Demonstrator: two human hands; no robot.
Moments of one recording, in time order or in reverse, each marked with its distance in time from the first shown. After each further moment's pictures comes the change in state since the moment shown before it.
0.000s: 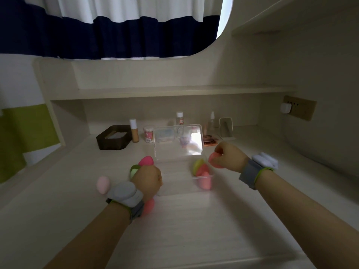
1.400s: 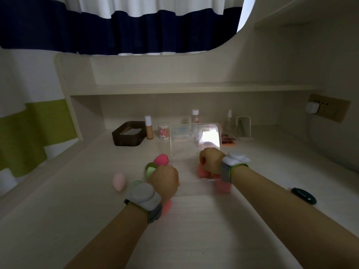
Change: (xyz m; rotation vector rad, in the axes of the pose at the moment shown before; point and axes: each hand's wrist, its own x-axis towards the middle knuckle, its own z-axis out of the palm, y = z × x) left_hand -0.008 0.009 -0.010 0.083 -0.037 0.042; right_hand 0.040 -0.047 0.066 -0.315 -0.208 -0.224
